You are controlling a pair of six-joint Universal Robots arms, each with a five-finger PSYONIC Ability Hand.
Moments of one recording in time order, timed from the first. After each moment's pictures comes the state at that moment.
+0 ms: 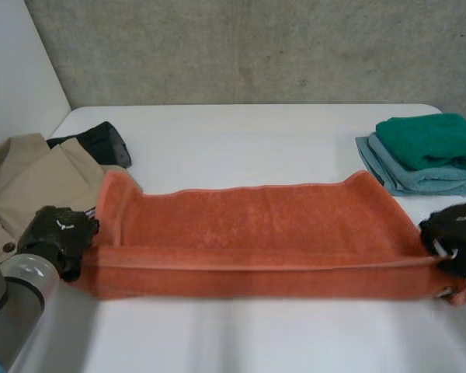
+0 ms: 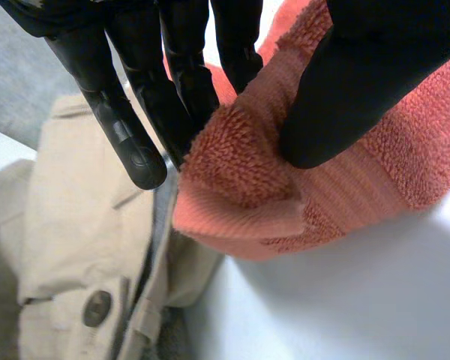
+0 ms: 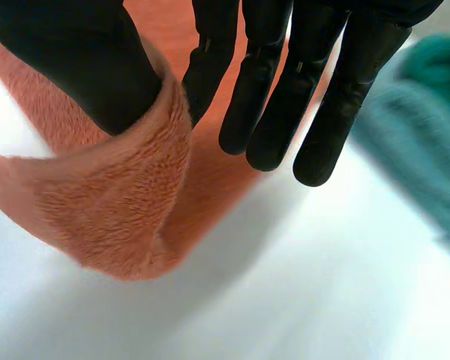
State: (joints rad) left arm 4.47 -1.63 -2.00 3.22 -1.65 3.78; right arm 1.32 -1.41 1.74 0.42 1.04 2.18; left_hand 1.13 1.20 1.19 1.20 0.96; right_hand 0.98 1.18 1.18 1.19 0.99
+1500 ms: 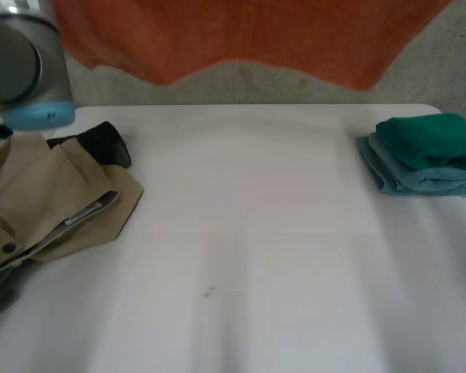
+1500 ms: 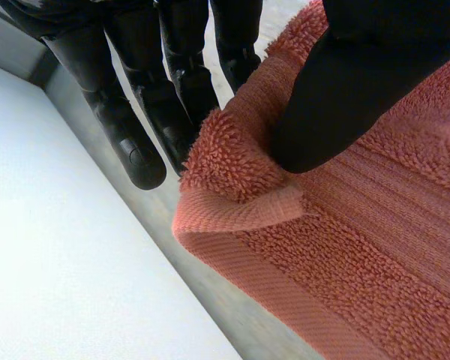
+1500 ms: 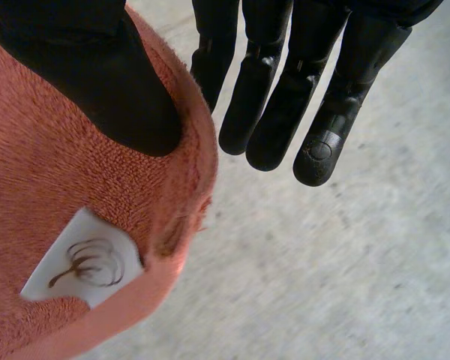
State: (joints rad) left arm 4.37 -2.04 -0.93 3.76 -1.76 3.77; right arm 1.76 -1.06 0.70 -0.22 1.46 2.65; left_hand 1.13 1.20 1.19 1.20 0.96; right_hand 0.98 1.18 1.18 1.19 0.99
